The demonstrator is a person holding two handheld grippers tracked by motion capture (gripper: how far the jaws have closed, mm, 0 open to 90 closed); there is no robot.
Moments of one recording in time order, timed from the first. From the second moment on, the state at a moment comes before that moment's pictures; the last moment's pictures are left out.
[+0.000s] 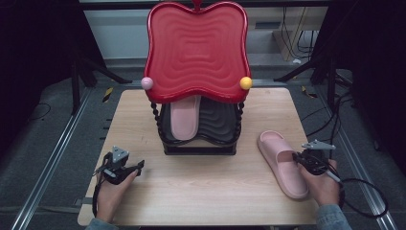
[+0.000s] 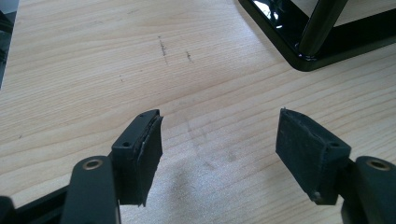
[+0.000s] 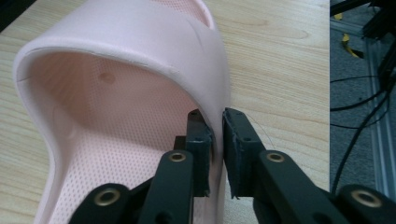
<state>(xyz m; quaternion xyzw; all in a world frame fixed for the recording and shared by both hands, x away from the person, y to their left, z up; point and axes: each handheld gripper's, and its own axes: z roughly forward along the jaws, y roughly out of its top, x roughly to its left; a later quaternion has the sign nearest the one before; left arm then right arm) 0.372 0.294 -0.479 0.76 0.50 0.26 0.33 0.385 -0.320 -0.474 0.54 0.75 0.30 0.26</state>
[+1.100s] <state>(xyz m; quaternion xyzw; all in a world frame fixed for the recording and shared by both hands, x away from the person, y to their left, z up) 0.372 0.293 -0.484 0.76 0.50 0.26 0.33 0.330 -0.256 -0.440 0.41 0.82 0.35 0.20</state>
